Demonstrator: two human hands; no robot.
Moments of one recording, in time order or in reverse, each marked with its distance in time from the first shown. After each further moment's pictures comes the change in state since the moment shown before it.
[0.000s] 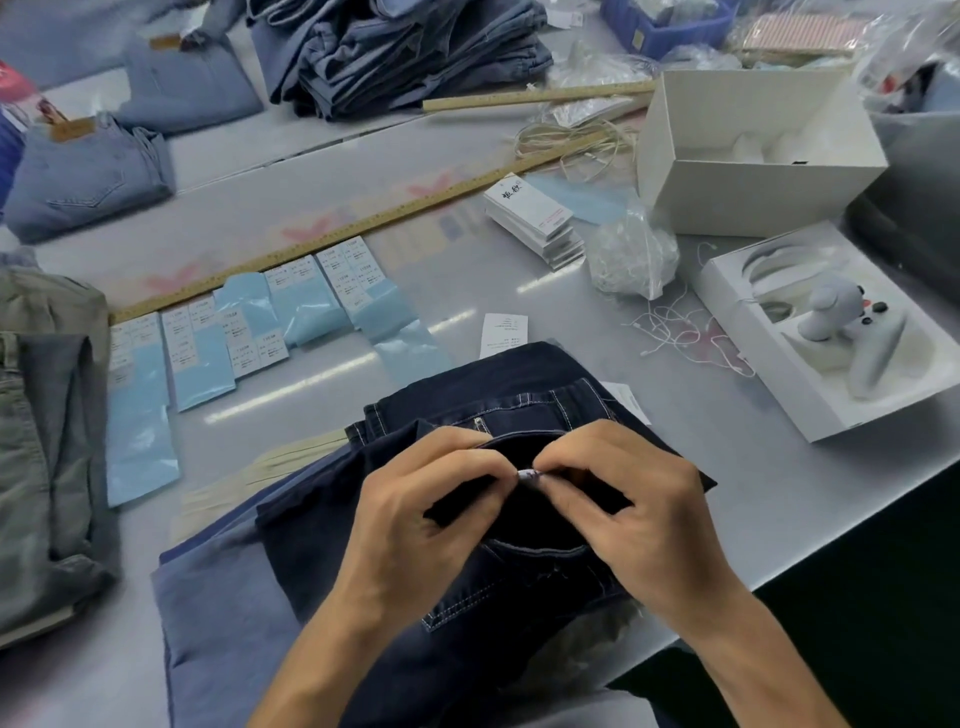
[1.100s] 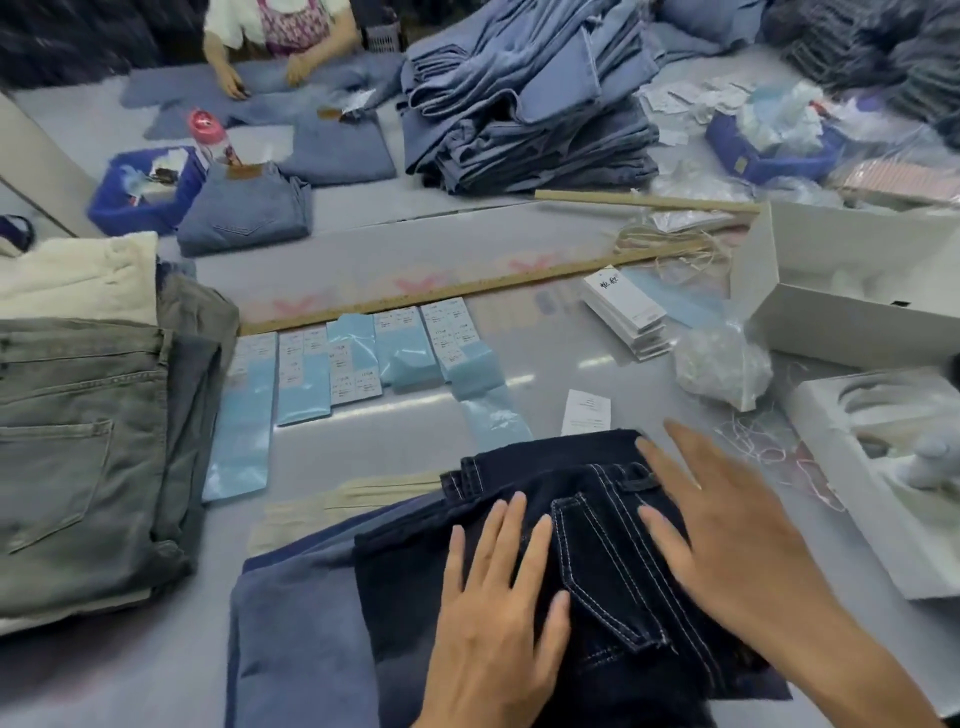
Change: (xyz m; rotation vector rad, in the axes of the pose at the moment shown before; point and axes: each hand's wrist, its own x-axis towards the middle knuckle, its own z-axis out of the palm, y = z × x) left_hand -0.062 -0.027 0.025 0.665 -0.145 -0.302; right_hand 0.058 -0.004 -0.004 -0.805 -0.510 0.213
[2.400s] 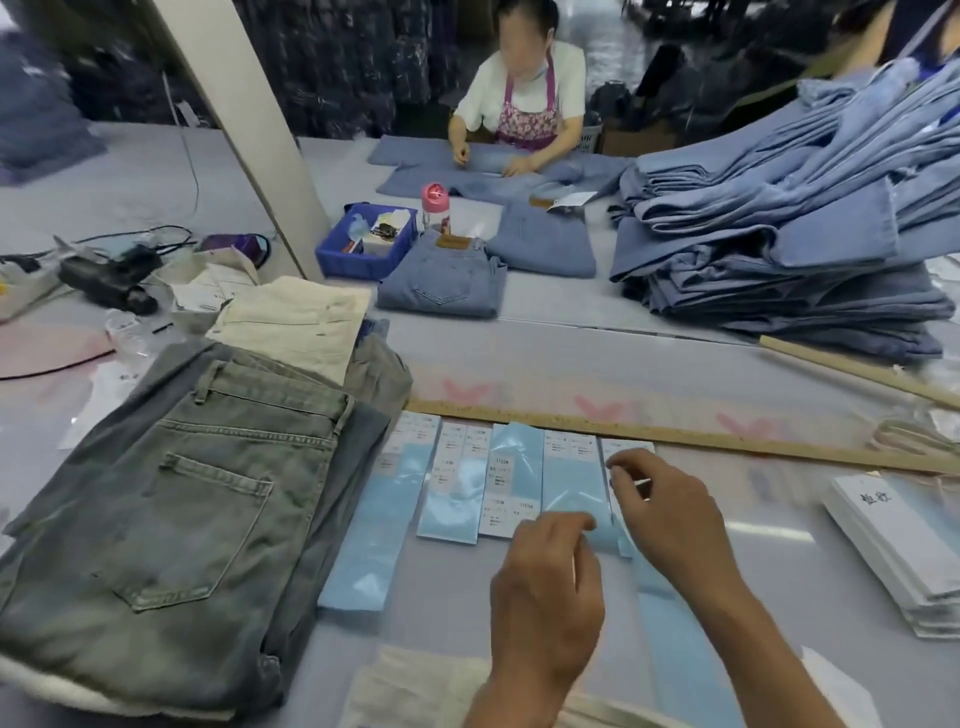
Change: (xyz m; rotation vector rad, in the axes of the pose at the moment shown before) left_hand 0.169 -0.176 -0.038 -0.323 0.527 -0.413; right_hand 0.294 -0.194 0.054 0.564 0.088 -0.077
